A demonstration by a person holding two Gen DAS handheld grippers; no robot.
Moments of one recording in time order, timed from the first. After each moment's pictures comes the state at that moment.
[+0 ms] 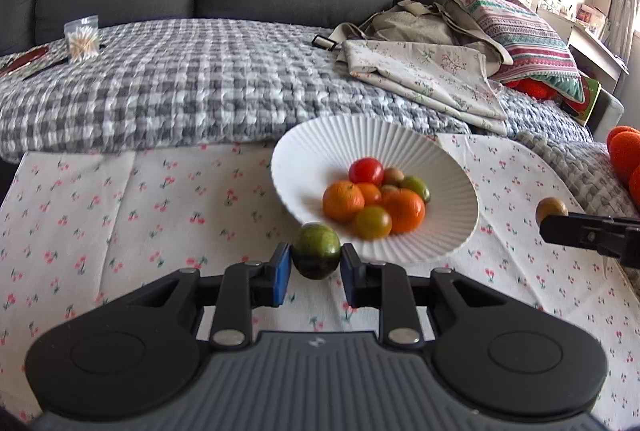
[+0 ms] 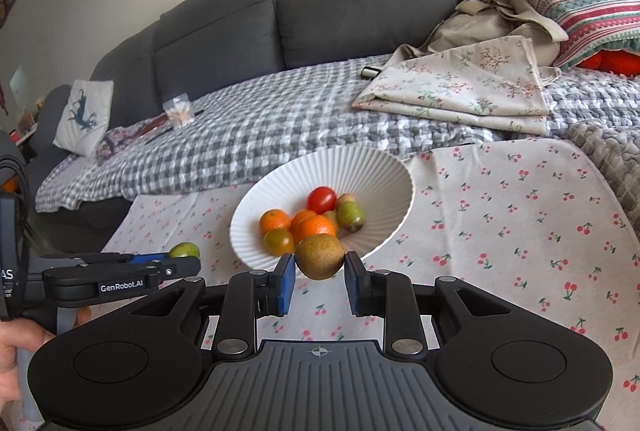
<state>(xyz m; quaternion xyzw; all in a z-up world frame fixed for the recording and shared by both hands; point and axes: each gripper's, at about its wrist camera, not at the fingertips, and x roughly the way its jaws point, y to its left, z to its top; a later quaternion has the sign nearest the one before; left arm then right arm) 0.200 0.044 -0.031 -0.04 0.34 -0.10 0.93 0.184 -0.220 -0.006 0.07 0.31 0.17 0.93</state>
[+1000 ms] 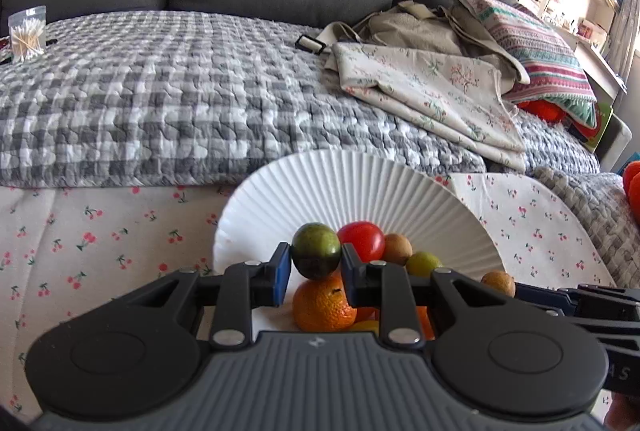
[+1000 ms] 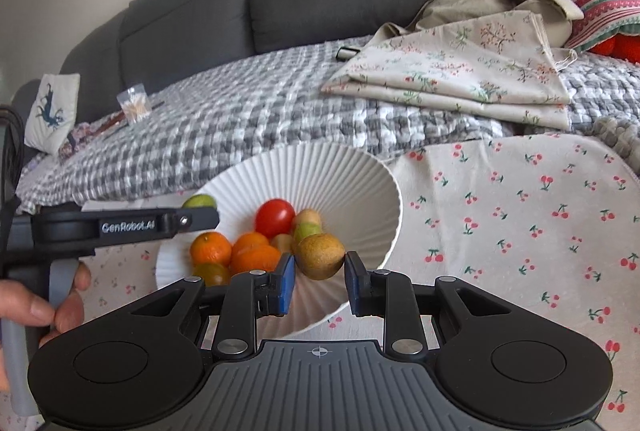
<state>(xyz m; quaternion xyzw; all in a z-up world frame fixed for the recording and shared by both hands) 0.302 0.019 -0.059 -0.07 0.34 -0.12 0.93 0.267 -0.205 -0.054 0.06 0.34 0.16 0.93</state>
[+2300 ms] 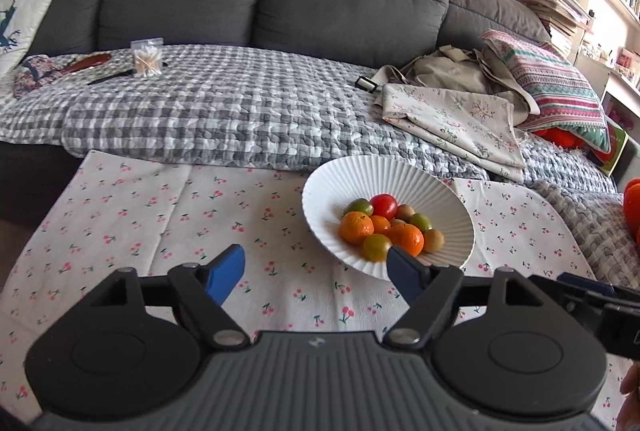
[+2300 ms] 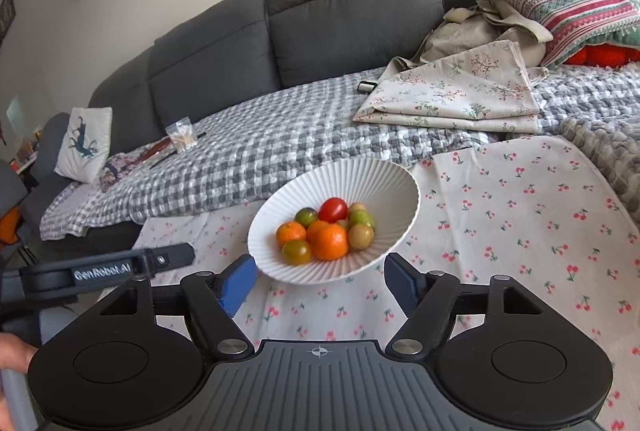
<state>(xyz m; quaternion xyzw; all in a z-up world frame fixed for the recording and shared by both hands) 0.145 0.035 0.010 -0.08 0.31 -0.01 0.95 0.148 -0.210 0.006 0.10 0.30 0.16 0.94</state>
